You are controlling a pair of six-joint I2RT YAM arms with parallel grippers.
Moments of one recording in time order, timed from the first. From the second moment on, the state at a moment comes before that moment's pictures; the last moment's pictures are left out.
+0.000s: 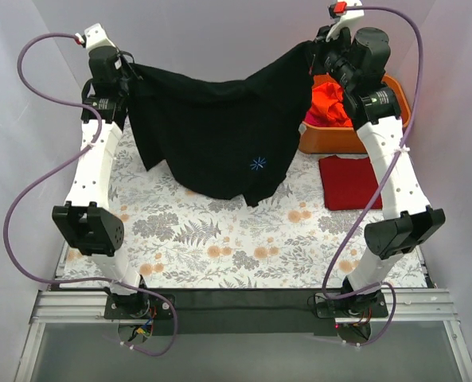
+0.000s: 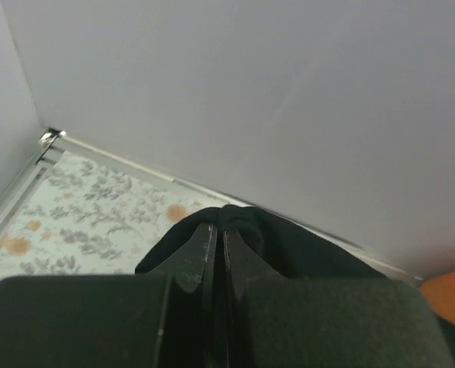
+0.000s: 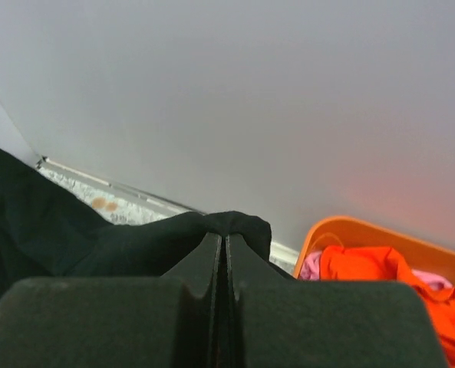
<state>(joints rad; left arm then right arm) -0.07 1.70 1.90 -0.35 -0.29 -0.35 0.29 1.69 2.09 -0.36 -0.17 0.02</state>
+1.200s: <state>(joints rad) -0.06 0.59 0.60 -0.54 -0.14 -0.77 0.28 0.82 0.61 -0.44 -0.49 0.20</state>
